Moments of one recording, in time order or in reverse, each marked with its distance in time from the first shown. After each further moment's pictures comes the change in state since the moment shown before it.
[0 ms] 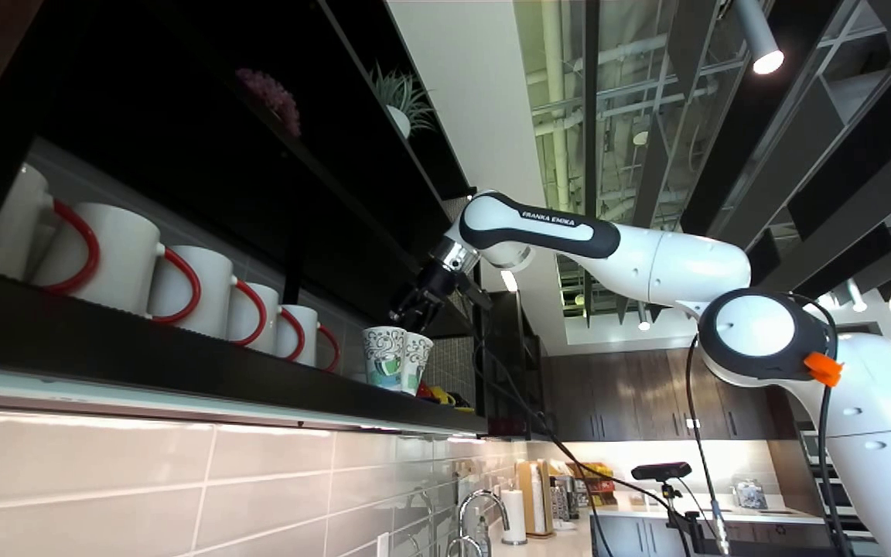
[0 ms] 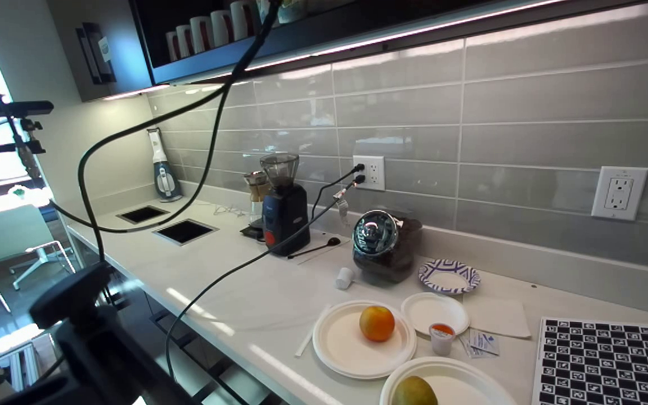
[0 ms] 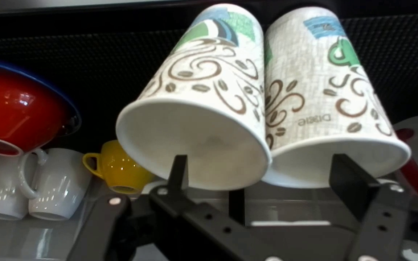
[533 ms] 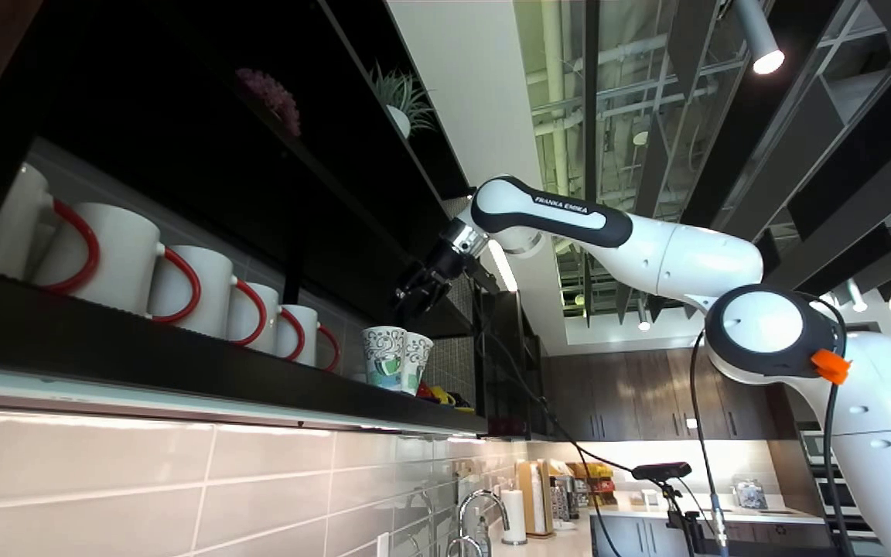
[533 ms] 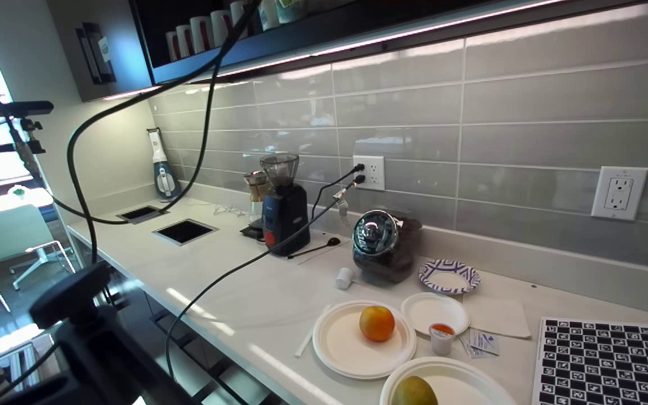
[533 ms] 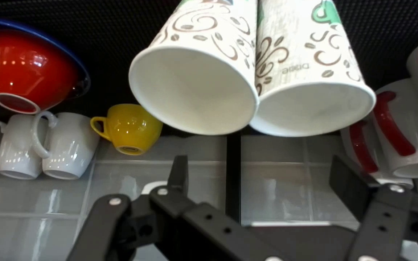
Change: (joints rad) arm 0.001 -0.026 0.000 0.042 0.007 0.016 -0.002
